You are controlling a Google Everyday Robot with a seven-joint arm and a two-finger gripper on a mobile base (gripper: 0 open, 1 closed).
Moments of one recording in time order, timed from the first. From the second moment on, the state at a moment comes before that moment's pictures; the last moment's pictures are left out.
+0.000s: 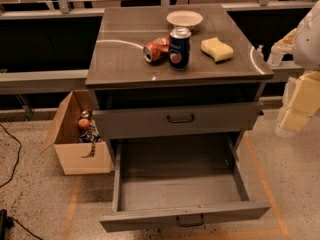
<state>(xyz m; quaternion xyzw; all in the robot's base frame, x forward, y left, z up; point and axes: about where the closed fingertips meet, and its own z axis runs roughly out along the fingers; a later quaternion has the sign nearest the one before) 0.438 -0.217 0.976 -0.60 0.78 -0.03 0.16</state>
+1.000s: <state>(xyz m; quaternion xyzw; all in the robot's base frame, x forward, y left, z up) 0.492 -0.227 0.967 -0.54 0.79 0.01 0.28</state>
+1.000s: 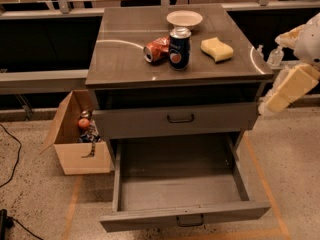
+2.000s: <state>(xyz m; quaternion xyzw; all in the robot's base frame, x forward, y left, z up) 0.651 -0.218 0.950 -0.39 0.76 0.14 0.51</state>
